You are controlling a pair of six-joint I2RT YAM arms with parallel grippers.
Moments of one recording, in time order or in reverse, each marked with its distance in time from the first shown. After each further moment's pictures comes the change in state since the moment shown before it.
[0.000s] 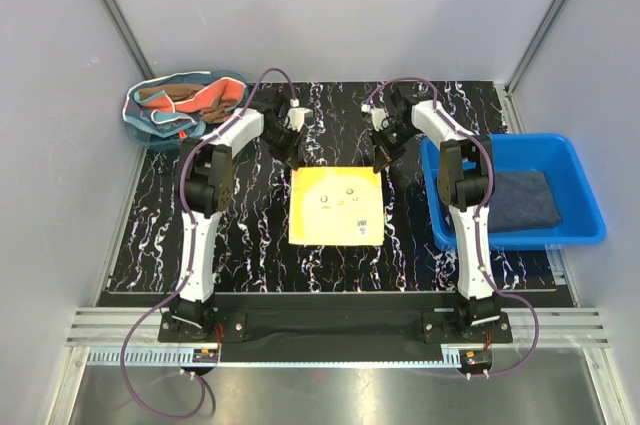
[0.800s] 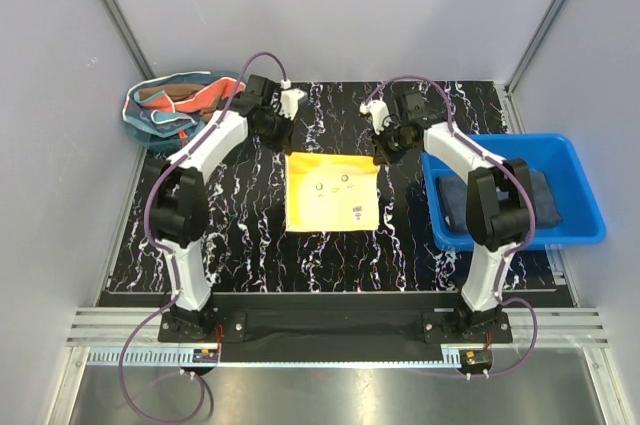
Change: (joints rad) left arm -0.030 -0.359 -0.200 0.087 -0.123 -0.029; right arm 0.074 -0.488 -0.547 0.483 0.143 0.002
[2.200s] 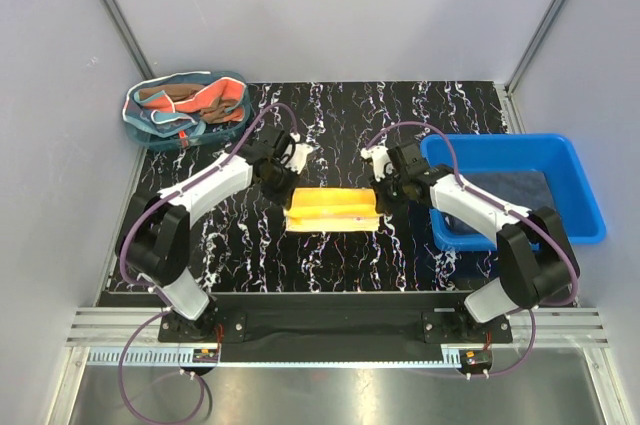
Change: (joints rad) left arm -0.182 -0.312 -0.498 0.016 -0.130 -0.121; right arm 0.185 -0.426 -0.538 0.115 0.185 0.306
